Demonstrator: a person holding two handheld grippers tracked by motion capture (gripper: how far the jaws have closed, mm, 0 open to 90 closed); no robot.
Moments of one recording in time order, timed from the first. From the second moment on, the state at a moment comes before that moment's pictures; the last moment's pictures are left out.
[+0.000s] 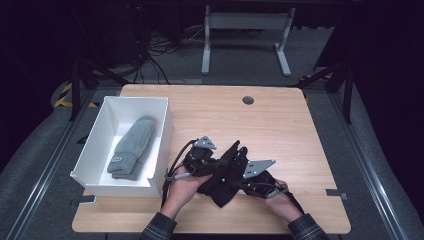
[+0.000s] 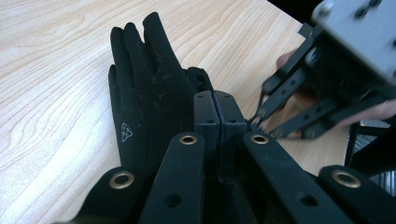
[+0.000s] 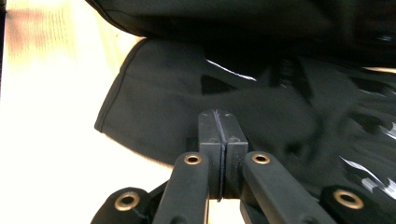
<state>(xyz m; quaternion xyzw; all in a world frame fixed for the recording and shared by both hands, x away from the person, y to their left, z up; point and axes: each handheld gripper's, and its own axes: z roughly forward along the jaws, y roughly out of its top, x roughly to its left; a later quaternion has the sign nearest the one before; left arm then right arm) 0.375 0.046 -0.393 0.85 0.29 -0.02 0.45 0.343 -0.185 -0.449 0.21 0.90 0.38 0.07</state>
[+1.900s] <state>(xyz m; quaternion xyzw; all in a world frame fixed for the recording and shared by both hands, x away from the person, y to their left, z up) 0.359 0.004 -0.444 0.91 0.24 -0.05 0.33 0.349 -0.293 -0.449 0.35 0.85 0.36 0.14</state>
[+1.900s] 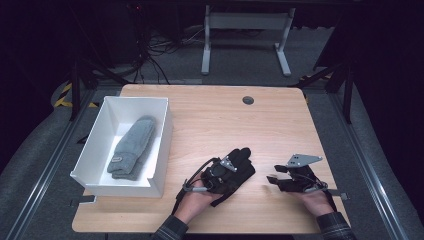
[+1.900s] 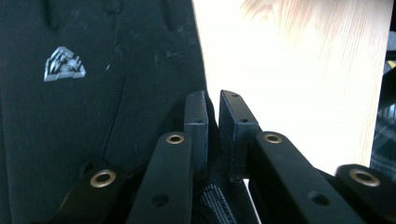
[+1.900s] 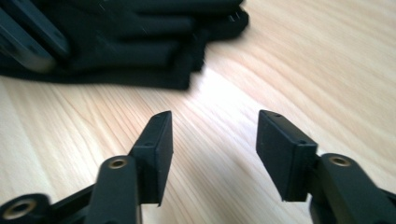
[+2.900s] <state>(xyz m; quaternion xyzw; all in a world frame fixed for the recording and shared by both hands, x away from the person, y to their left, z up) 0.386 0.012 -0.450 0.92 0.23 0.07 0.32 0.351 -0.306 -0.464 0.37 0.85 0.34 0.16</state>
